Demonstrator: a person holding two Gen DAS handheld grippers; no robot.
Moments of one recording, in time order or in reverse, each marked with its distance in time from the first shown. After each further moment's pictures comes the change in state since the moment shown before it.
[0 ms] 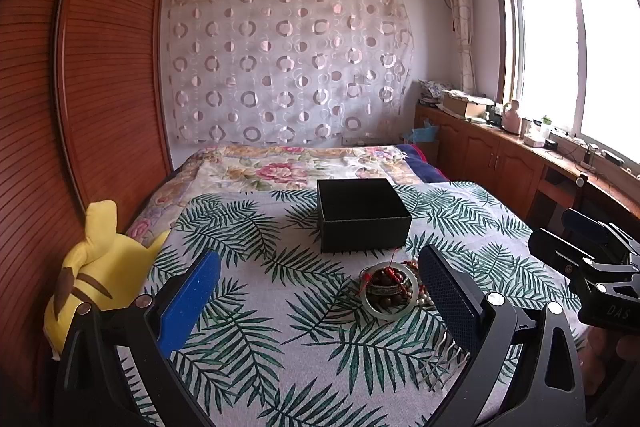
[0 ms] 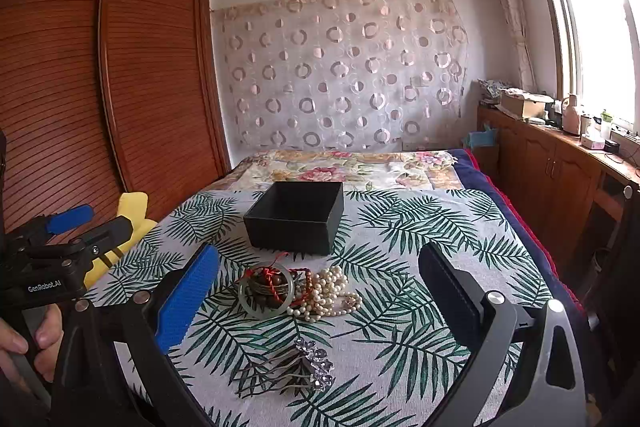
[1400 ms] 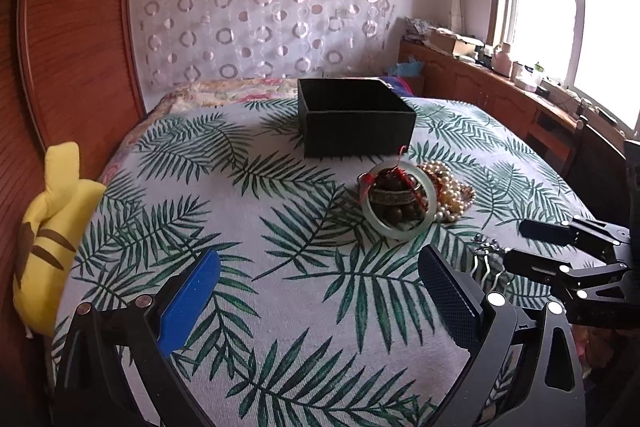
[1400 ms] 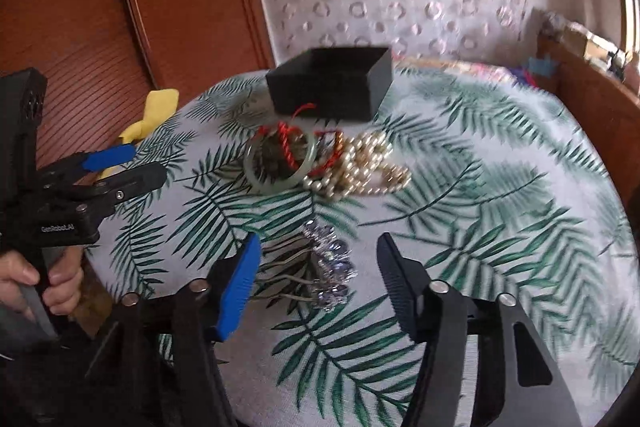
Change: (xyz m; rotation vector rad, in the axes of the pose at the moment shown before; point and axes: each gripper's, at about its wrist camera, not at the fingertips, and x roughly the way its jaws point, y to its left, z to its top) left arm 0.068 0.009 -0.064 0.016 0.234 -0.082; right arm 0.072 -0.014 -0.077 -0.041 0.361 0.211
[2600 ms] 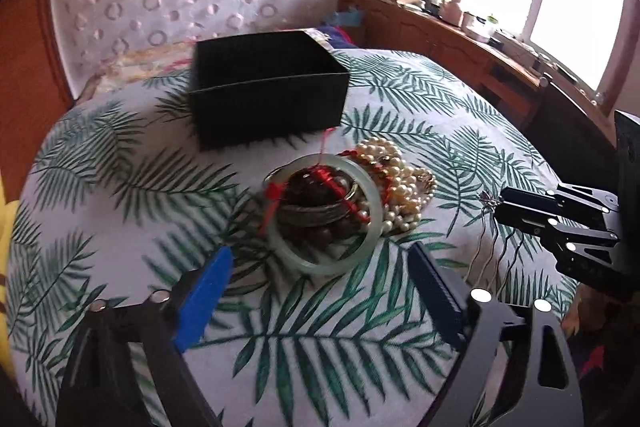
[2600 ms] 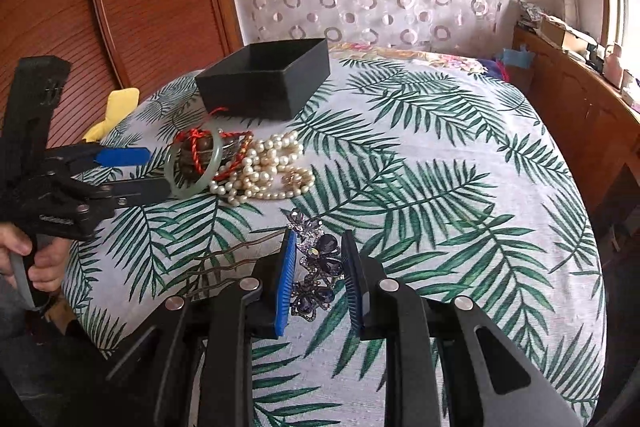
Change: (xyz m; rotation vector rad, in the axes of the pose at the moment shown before) left arm 0.077 -0.042 0.033 0.110 0.197 -0.220; right arm -0.005 -0.060 0.010 0.012 0.026 -0.107
